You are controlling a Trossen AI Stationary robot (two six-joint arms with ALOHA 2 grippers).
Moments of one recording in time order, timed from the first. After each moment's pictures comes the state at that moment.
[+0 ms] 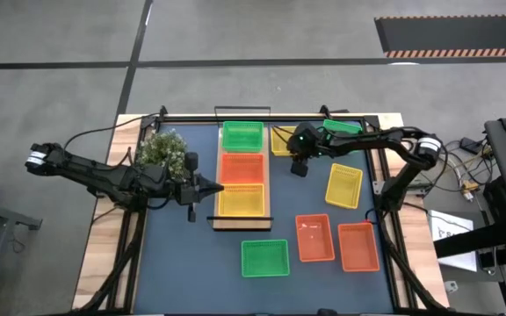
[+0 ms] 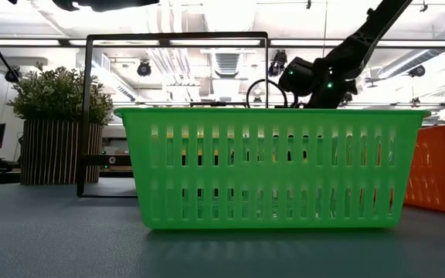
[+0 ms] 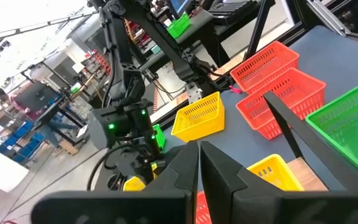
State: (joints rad) left arm -0.22 0.88 0.63 0.12 -0.28 0.58; right arm -0.51 1.67 0.85 -0.13 0.02 -0.32
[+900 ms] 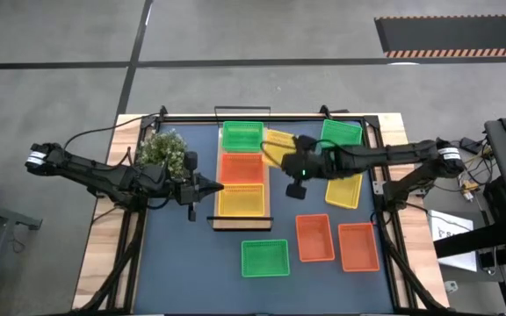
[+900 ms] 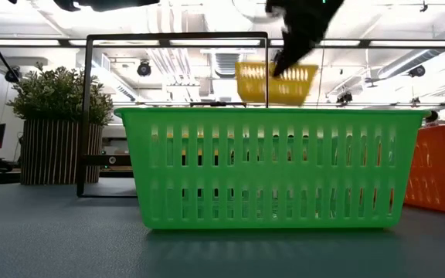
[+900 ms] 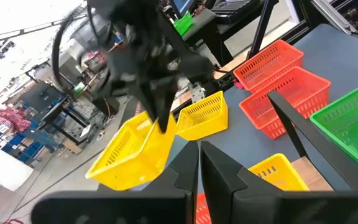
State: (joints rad) left arm -0.22 0.88 0.64 0.12 -0.29 0.59; right arm 0.02 1.49 1.29 -0.73 0.38 0.02
